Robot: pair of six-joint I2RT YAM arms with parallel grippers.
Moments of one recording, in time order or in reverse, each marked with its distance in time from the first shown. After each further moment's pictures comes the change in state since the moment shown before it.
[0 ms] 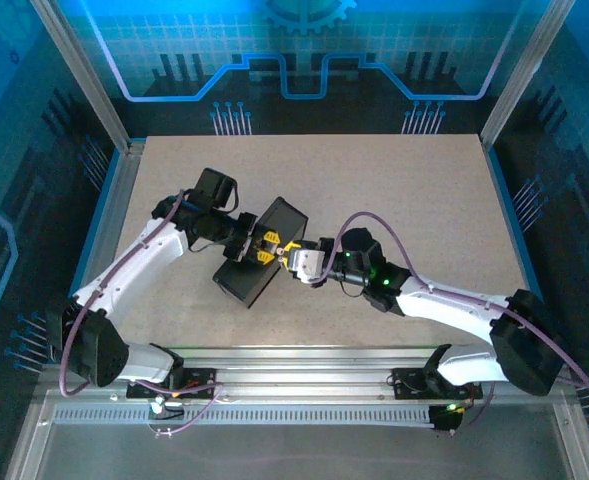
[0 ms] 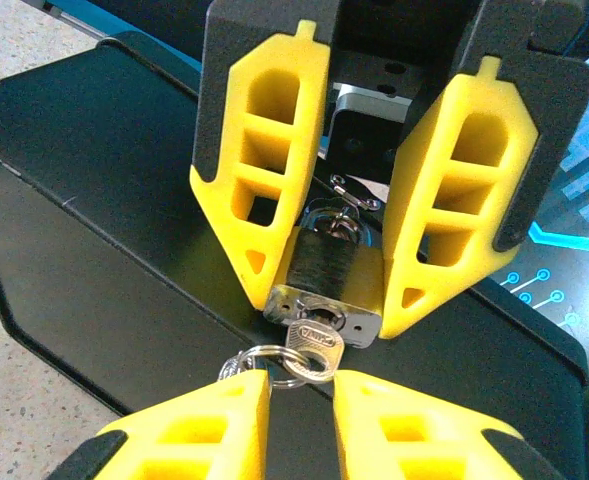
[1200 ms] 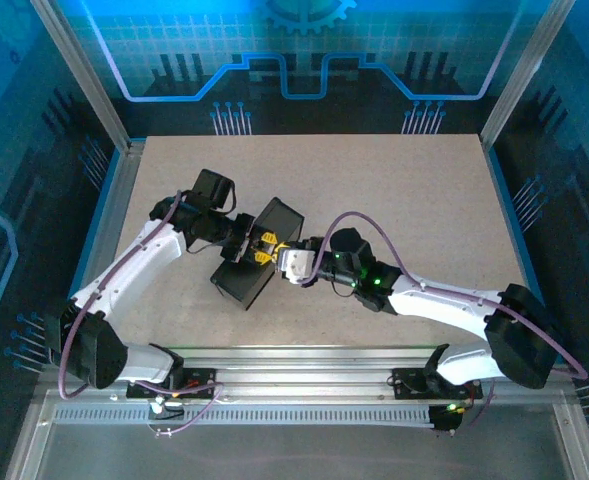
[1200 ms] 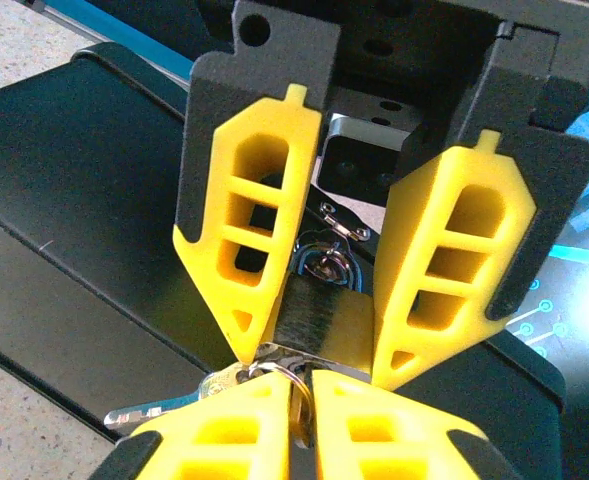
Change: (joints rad) left arm 0.008 -0.012 -0.012 -0.005 -0.019 0.015; right arm 0.061 0.045 0.058 -0.009 0.089 0.008
